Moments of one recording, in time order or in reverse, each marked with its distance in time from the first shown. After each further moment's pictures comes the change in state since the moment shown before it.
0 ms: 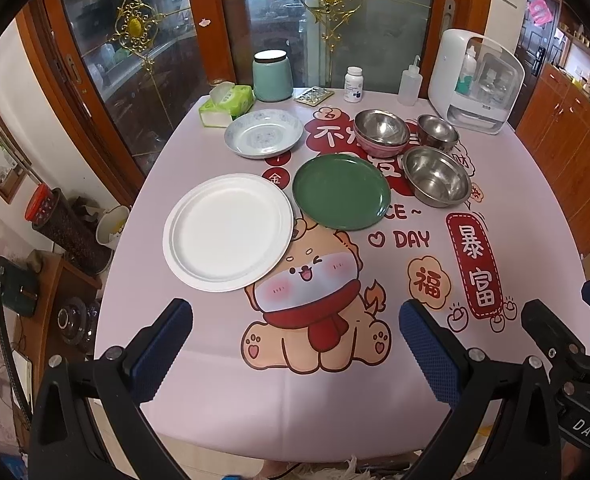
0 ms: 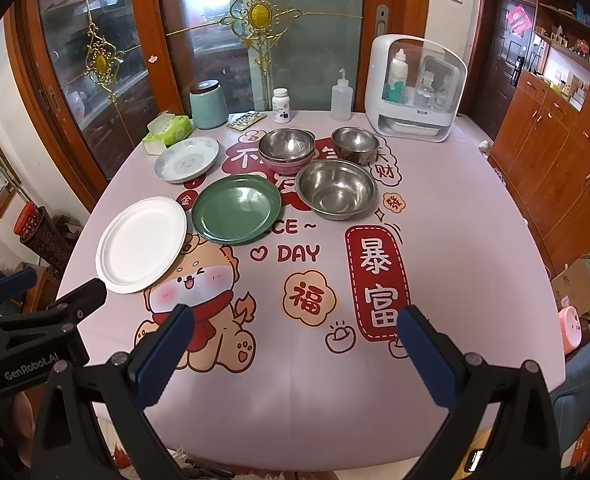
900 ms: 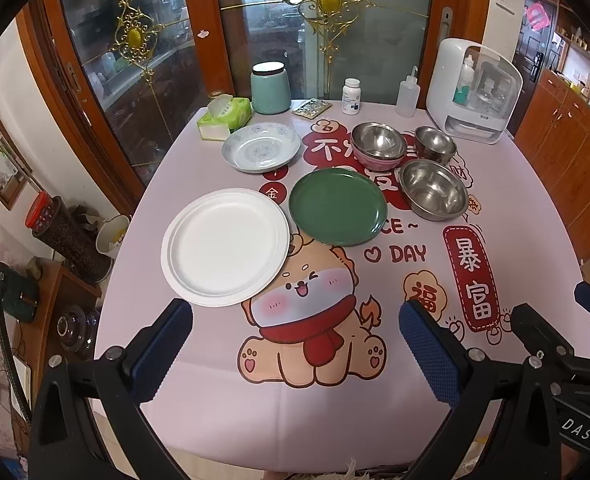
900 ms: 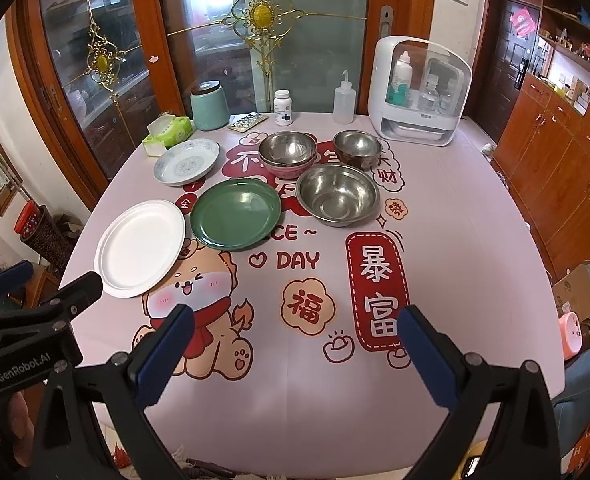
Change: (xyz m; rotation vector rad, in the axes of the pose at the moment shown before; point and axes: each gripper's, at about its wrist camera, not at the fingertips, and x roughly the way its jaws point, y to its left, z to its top) left arm -0.004 -0.006 0.010 0.002 -0.033 0.000; right arm 0.007 -0.003 0.012 -0.014 0.005 0.008
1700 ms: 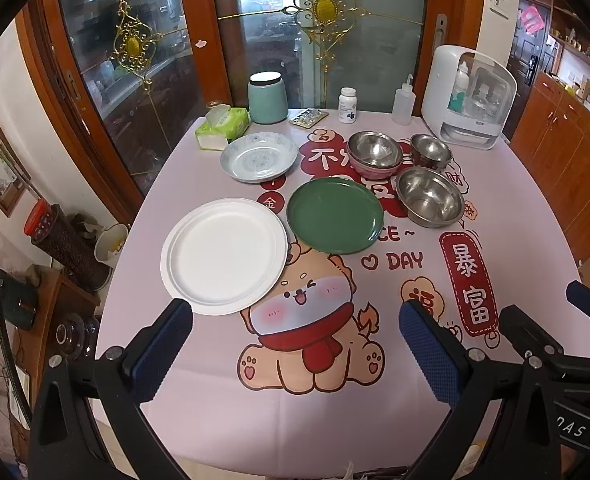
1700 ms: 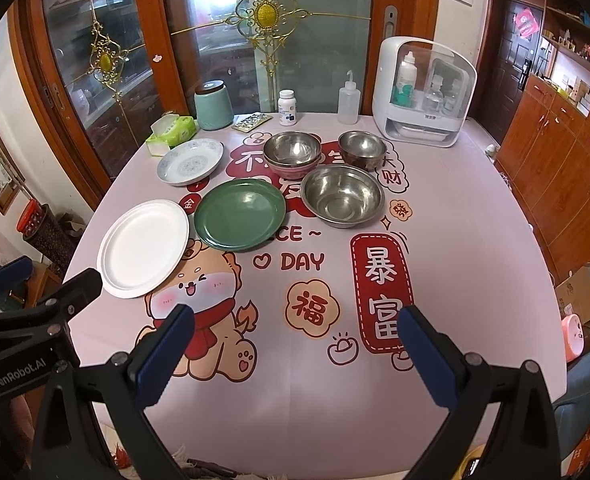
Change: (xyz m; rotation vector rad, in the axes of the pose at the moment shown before) left arm -0.003 -0.001 -0.002 0.010 -0.040 -0.008; right arm 0.002 0.003 0.001 -0.007 0.000 0.008
